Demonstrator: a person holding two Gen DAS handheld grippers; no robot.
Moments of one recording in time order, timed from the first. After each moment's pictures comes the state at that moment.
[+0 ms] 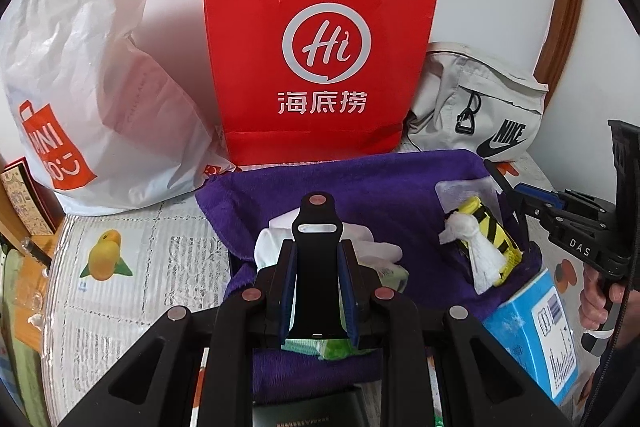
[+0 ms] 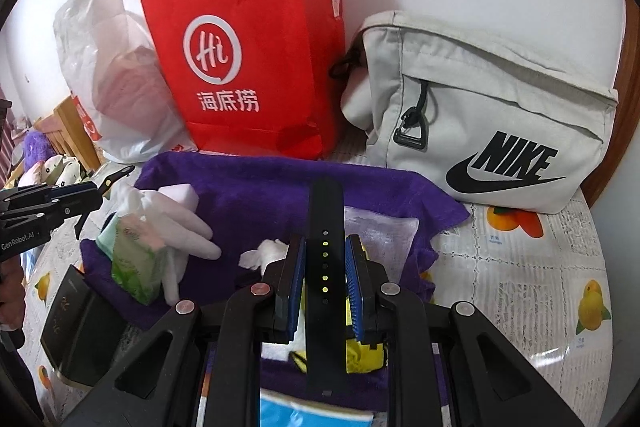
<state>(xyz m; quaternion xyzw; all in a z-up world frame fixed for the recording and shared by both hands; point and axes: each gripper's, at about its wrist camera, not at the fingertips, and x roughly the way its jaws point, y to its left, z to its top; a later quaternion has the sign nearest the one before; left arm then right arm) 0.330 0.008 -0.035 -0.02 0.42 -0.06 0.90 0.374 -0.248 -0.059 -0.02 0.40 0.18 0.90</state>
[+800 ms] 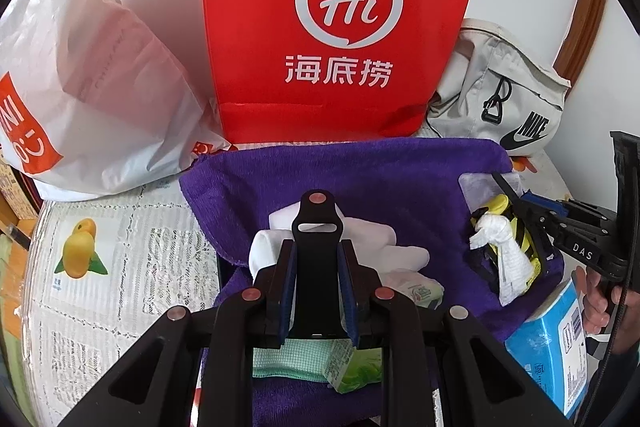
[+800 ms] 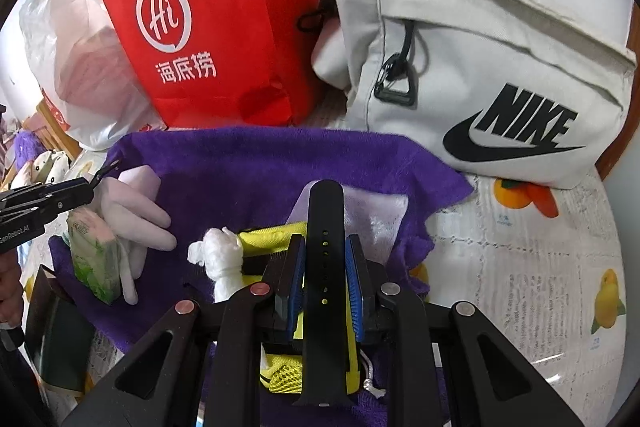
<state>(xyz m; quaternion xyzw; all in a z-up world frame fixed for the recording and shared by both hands) 0.360 0.012 -0.074 -0.03 0.46 -0.06 0.89 0.408 -0.256 -0.099 -0.01 0.46 0.17 0.87</state>
